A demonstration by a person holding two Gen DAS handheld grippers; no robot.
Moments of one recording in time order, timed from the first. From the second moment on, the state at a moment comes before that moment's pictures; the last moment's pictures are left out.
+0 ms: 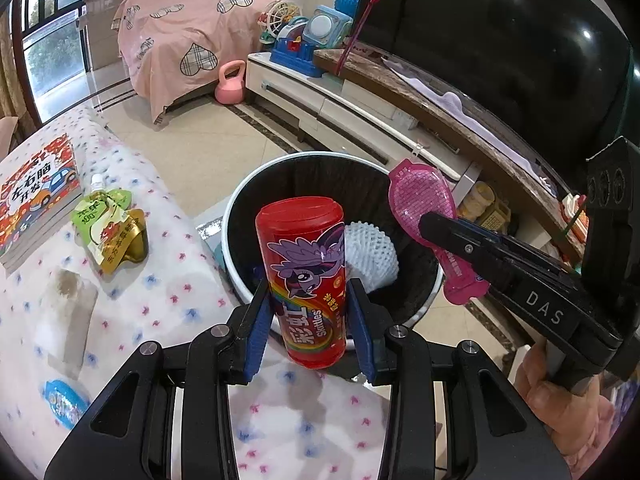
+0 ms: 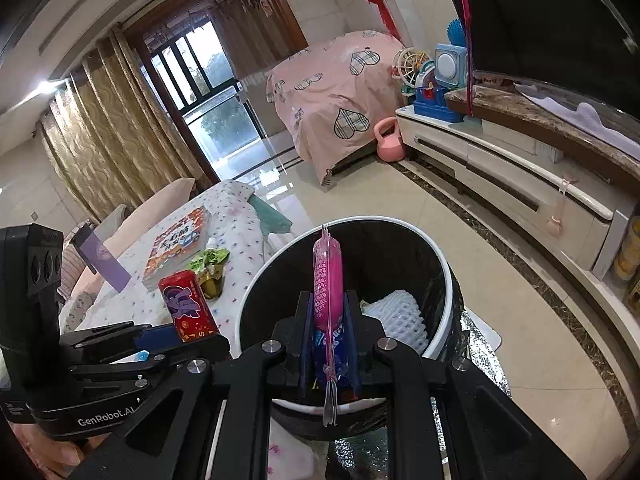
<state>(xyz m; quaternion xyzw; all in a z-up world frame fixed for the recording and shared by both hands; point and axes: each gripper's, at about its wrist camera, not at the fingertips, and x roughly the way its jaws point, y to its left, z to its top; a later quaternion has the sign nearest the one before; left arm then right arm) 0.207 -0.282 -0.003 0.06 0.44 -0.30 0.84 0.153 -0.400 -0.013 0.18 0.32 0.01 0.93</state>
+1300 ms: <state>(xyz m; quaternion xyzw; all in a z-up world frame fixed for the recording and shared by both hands) 0.198 -0.171 -0.024 -0.03 0.46 -0.21 0.86 0.144 -0.382 -0.018 0.21 0.31 0.03 0.93</state>
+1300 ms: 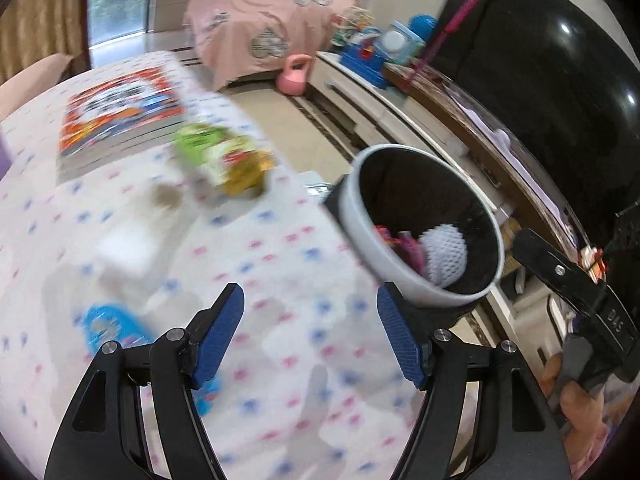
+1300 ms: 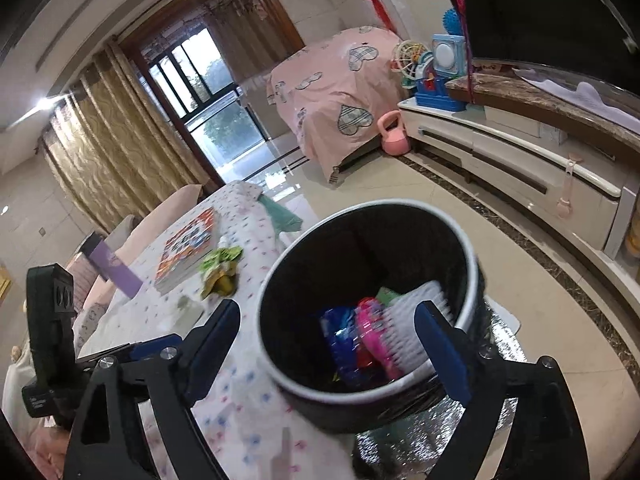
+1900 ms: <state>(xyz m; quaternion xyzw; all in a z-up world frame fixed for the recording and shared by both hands) 0.174 -0.031 -0.045 -0.10 0.47 -0.12 0.87 0.139 -0.272 -0.040 0.16 0.35 0.12 0.91</state>
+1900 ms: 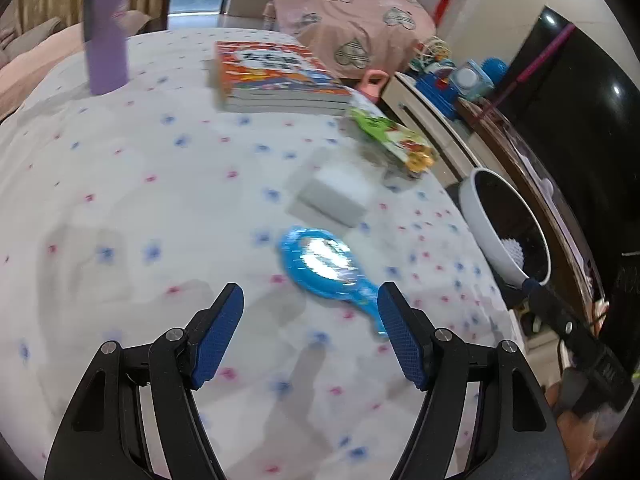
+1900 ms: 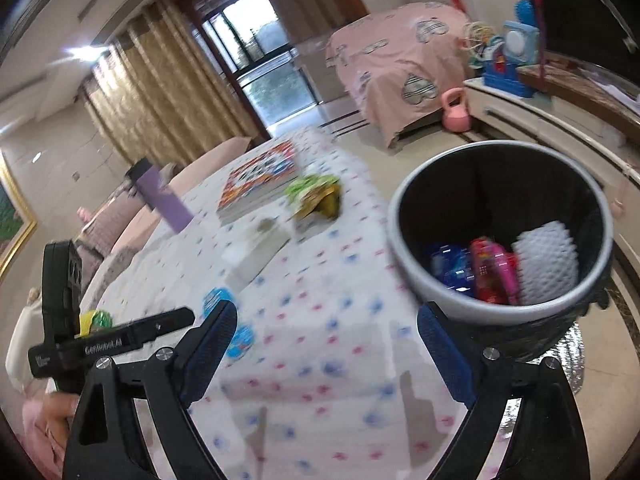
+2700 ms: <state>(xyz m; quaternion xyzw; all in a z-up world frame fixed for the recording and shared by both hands) 0.211 0.029 -0.051 -0.13 0.47 -0.07 0.87 0.199 -0.127 -0.086 -0.06 0.43 0.25 0.86</state>
